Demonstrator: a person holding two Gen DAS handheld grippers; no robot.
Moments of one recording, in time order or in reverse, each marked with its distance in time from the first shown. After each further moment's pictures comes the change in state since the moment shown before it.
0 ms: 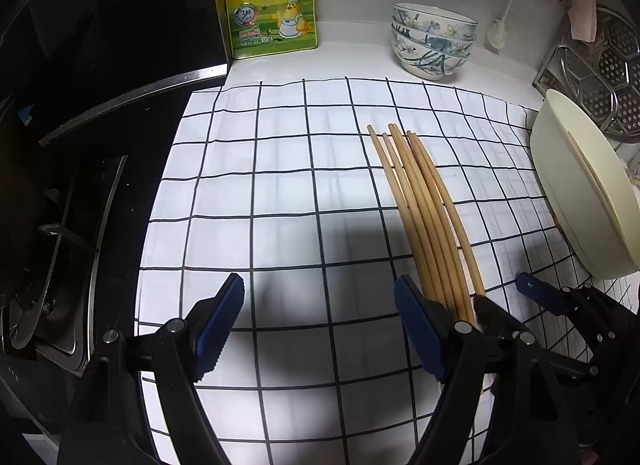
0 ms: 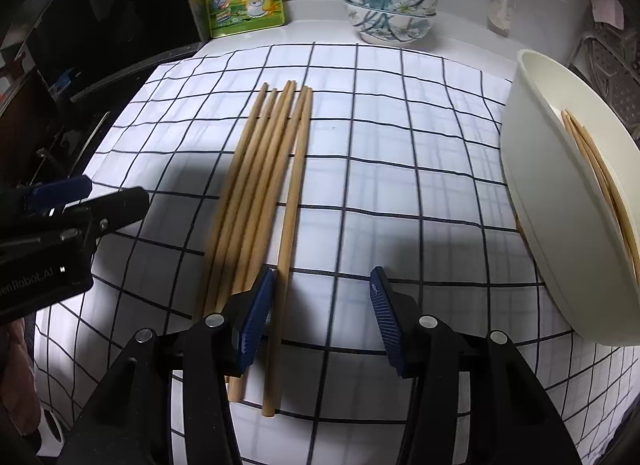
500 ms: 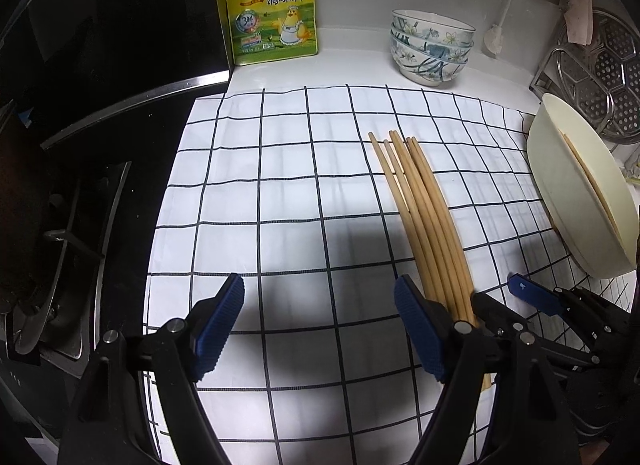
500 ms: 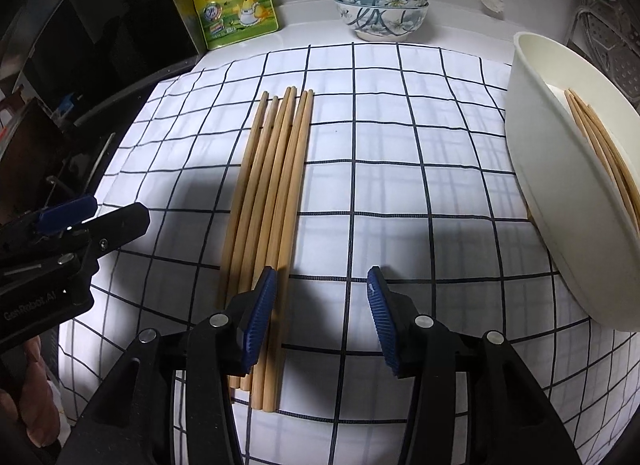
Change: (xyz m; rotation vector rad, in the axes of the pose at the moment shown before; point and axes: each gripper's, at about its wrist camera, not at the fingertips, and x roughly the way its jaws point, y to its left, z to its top) left arm -0.005 0.005 0.002 0.004 -0.015 -0.004; right arm -0.001 0.000 0.006 0.066 0.005 0.058
